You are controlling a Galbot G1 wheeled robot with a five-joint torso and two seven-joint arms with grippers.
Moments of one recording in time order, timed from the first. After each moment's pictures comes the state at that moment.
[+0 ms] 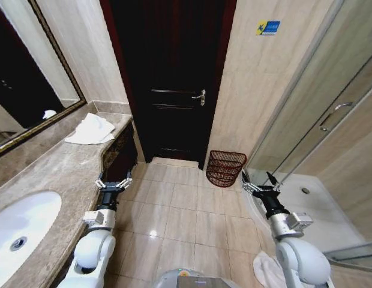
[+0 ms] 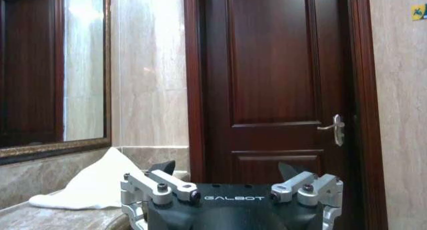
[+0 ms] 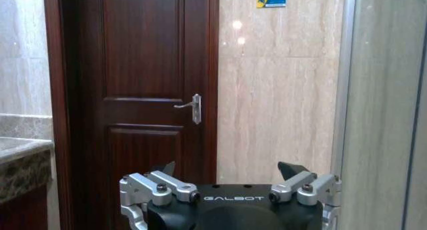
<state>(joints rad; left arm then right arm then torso) 1.58 -1.34 -0.72 -2.16 -0.23 -0.10 -0.07 -1.57 1.44 0.75 2.32 0.22 -0.22 -0.11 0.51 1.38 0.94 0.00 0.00</state>
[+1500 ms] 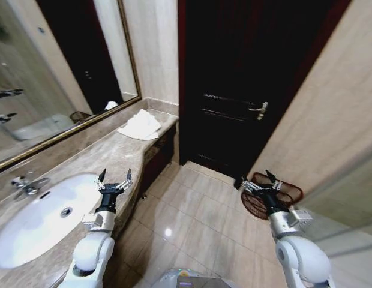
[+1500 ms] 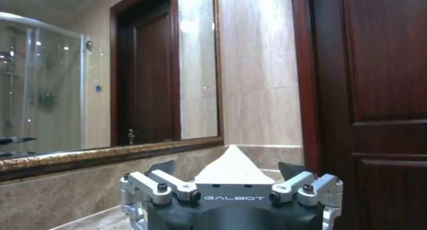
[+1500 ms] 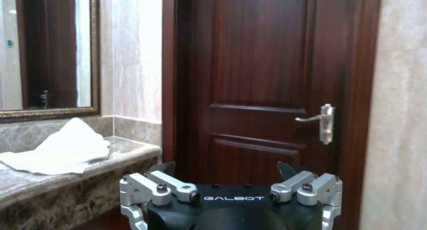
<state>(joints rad) 1.59 -1.34 -0.72 -2.15 -0.22 -0.14 -0.06 -1.56 1.43 0.75 2.33 0.21 -0.23 -0.12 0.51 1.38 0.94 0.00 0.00</state>
